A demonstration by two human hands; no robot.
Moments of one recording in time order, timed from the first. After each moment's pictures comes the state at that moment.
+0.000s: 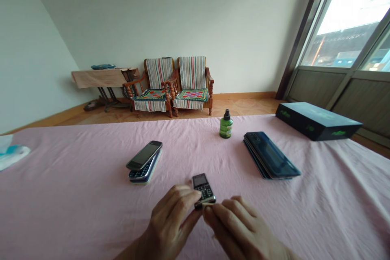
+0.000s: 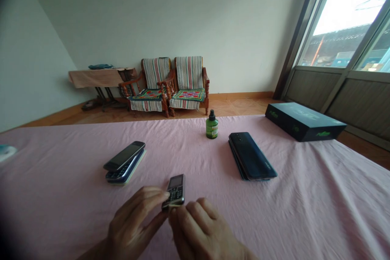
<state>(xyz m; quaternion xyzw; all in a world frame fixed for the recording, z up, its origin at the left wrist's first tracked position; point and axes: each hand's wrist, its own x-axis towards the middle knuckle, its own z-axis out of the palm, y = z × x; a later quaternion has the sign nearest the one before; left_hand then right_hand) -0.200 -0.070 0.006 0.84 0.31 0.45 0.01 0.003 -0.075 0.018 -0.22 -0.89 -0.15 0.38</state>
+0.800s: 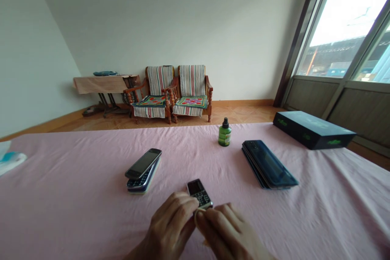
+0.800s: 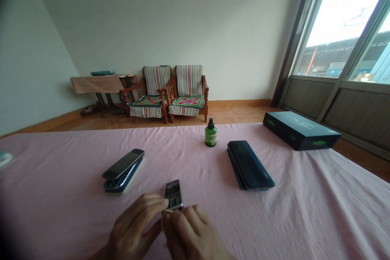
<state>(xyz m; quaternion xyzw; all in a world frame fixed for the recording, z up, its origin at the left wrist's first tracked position) -0.200 -0.063 0.001 0.84 0.31 0.45 -0.02 -0.008 -0.063 0.006 -0.23 -0.88 -0.12 0.41</state>
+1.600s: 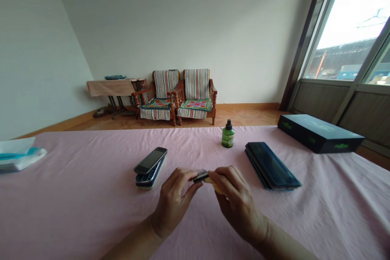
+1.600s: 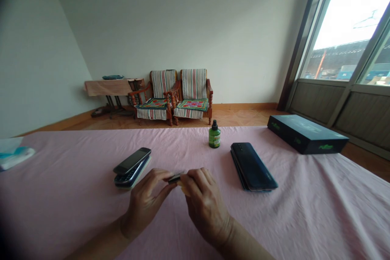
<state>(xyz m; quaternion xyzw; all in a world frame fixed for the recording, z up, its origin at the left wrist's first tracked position) -0.195 -0.030 0.008 0.78 0.35 0.51 -0.02 -0.012 -0.026 0.005 -0.29 -0.81 -0.03 0.51</state>
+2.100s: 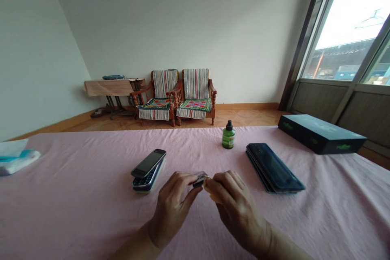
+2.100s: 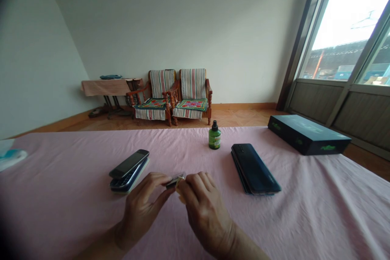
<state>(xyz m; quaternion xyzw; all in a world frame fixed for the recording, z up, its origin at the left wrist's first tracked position) -0.195 -0.030 0.010 0.78 0.34 0.52 0.00 -0.013 -0.030 0.010 -0.29 -0.85 -0.04 0.45</state>
